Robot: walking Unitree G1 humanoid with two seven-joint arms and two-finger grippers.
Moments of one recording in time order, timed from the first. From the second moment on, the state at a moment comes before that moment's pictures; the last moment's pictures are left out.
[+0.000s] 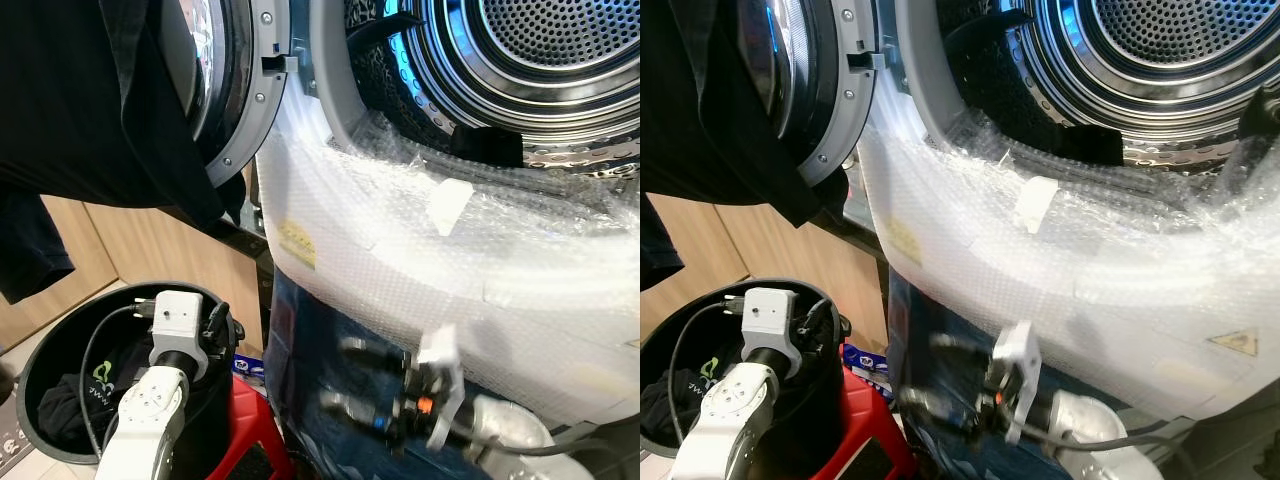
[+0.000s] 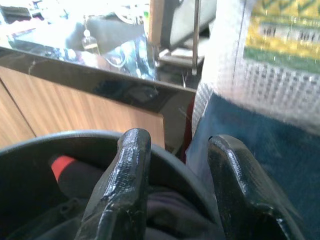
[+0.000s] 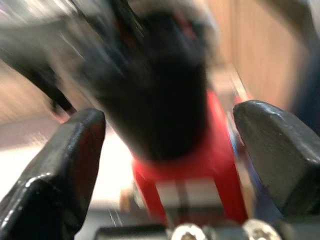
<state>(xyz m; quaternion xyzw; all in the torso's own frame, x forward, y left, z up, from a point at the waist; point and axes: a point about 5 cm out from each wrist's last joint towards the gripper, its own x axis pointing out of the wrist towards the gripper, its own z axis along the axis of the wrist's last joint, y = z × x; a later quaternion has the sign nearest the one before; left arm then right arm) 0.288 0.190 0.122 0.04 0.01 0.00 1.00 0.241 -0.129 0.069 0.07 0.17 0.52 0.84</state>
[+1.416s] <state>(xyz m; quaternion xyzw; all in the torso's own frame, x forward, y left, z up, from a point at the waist) 0.252 0.258 0.130 -0.01 0.11 0.08 0.99 0.174 -0.174 -0.091 -0.27 0.50 0.13 0.81</state>
